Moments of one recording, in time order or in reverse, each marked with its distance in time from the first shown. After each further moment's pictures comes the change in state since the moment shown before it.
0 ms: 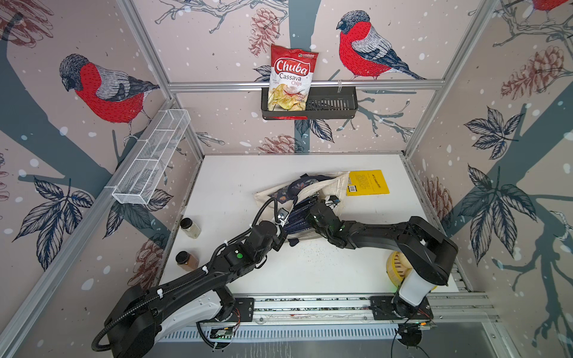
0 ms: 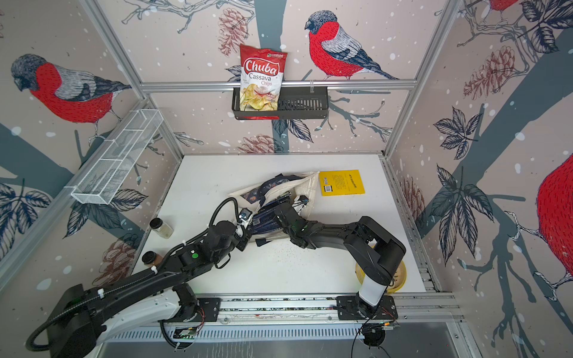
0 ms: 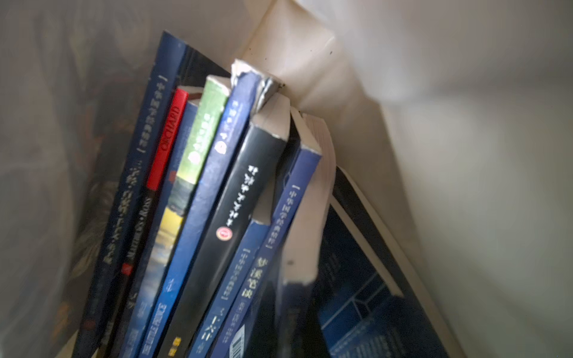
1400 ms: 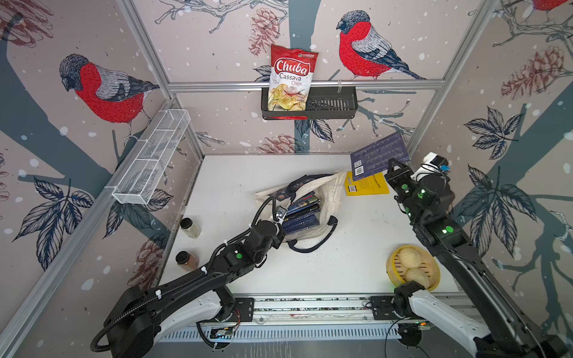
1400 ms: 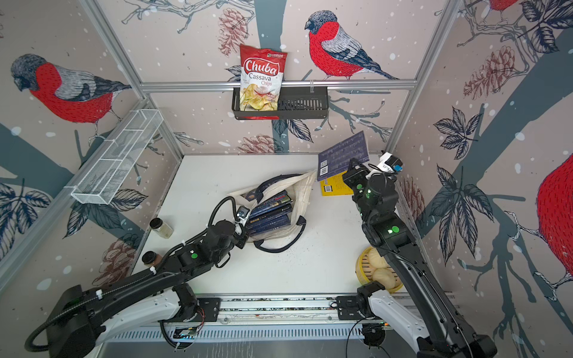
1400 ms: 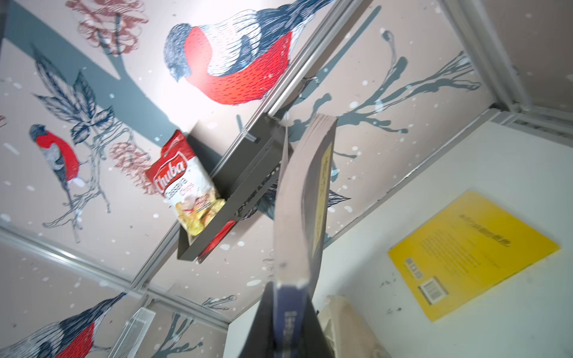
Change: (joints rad) left arm -0.003 -0.001 0.009 0.003 -0.082 -0.018; right arm -0.628 -0.803 0.151 -0.381 -0.113 -0.452
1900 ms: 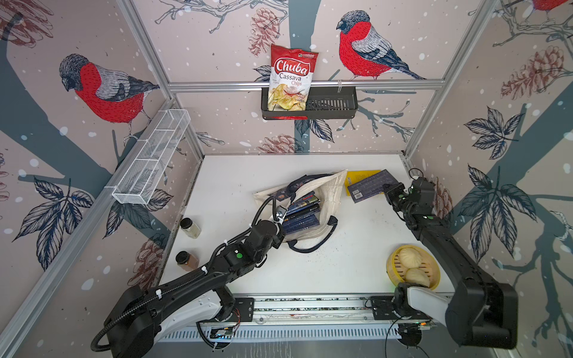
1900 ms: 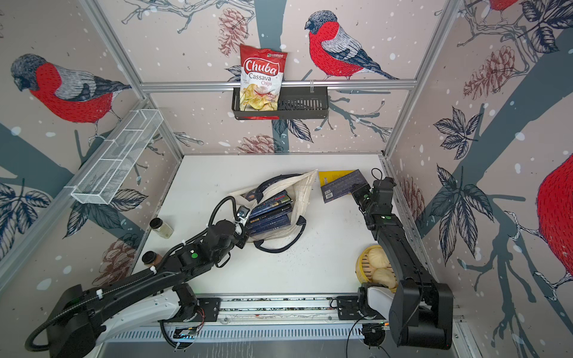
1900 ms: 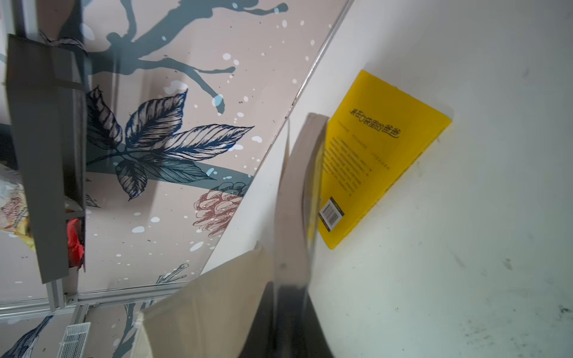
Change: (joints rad) left arm 0.000 0.003 0.003 0.000 0.000 0.000; right arm -0.347 0.289 -0.321 0.202 -0.469 0.159
